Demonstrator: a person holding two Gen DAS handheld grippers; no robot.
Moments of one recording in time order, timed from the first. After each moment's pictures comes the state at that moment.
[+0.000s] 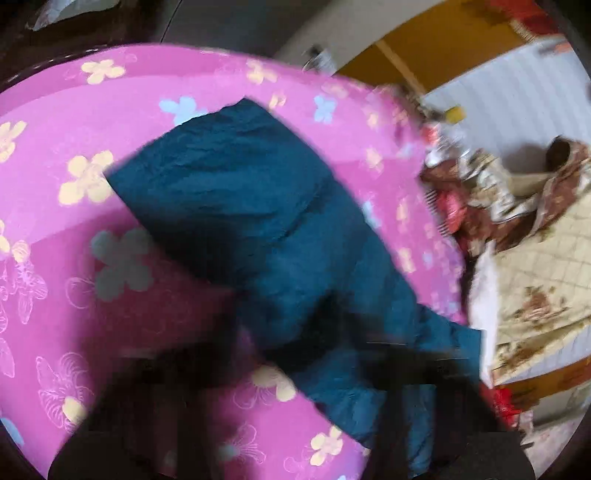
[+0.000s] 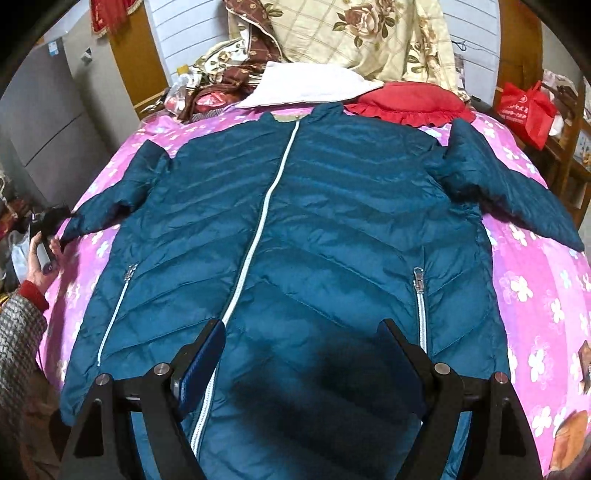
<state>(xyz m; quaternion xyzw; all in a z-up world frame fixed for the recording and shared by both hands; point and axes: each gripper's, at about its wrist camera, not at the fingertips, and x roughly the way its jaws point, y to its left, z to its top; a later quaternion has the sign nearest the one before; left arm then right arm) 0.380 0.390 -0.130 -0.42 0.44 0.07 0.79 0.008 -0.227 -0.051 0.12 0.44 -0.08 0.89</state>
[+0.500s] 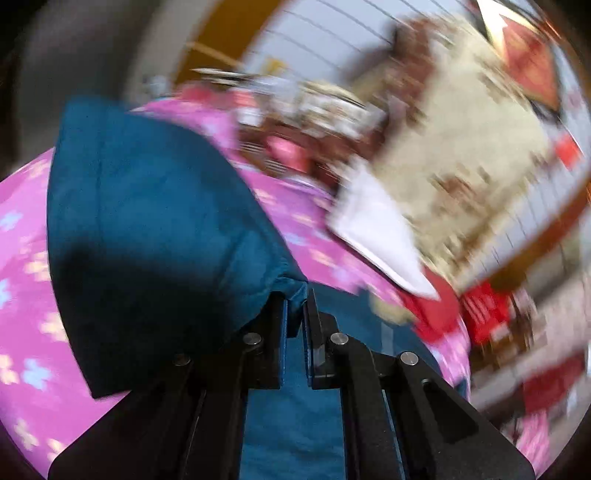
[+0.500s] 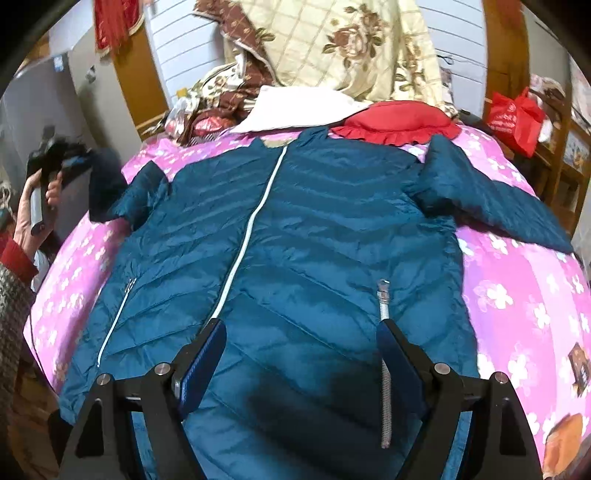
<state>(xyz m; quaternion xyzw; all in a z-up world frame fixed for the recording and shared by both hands) 0.368 0.147 0.045 -0.25 0.38 -0.15 0.88 -0.029 -0.256 -0.037 0.13 0.39 -0.09 0.91</state>
